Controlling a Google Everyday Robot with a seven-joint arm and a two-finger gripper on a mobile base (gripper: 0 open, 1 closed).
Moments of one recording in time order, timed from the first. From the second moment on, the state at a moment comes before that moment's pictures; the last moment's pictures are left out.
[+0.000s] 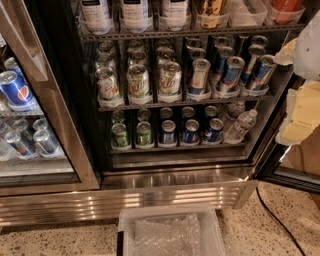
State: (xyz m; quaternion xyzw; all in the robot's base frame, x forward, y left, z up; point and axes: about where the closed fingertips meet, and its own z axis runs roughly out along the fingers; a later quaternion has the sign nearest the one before) arm 0.438 -0.217 0.976 -0.60 0.78 -0.03 0.16
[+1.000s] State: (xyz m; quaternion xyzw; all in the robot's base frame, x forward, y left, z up) arm 0.452 -0.184 0.983 -0.58 0.78 0.00 0.22
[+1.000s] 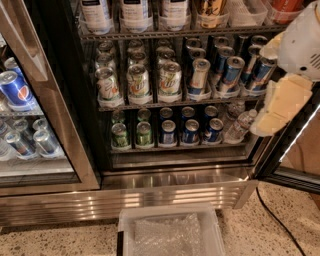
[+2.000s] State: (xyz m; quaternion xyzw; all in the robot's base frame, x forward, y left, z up) arm 0.461 -0.116 0.994 -0.58 0.74 0.08 0.32
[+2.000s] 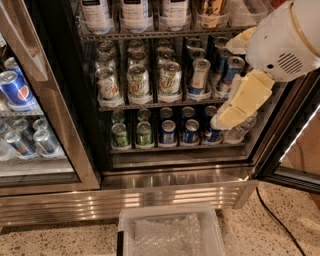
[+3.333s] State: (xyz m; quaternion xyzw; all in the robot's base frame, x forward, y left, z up) arm 0.438 0.016 0.982 -0.53 0.74 0.09 0.40
